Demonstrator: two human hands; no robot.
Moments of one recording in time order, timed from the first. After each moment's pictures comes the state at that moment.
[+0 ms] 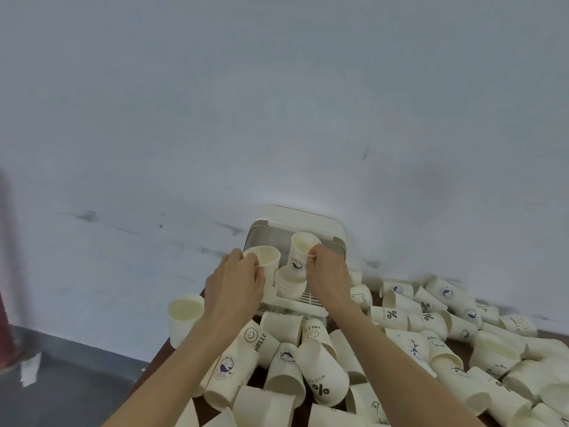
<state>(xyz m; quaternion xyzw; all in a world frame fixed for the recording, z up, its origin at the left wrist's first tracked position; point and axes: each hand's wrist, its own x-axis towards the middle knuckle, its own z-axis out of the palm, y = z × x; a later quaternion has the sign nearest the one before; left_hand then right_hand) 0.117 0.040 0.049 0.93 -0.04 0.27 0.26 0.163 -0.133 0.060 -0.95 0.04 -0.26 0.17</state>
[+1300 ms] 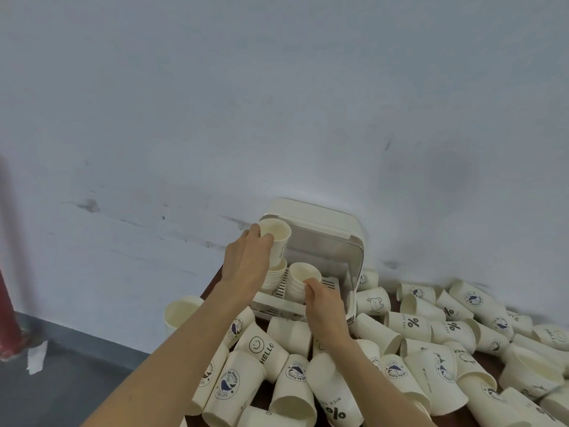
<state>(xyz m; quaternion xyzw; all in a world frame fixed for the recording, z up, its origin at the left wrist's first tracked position) 0.221 0.034 0.033 0.94 -0.10 0.29 0.13 0.197 -0.144 -0.037 -0.96 -0.03 -0.19 0.19</state>
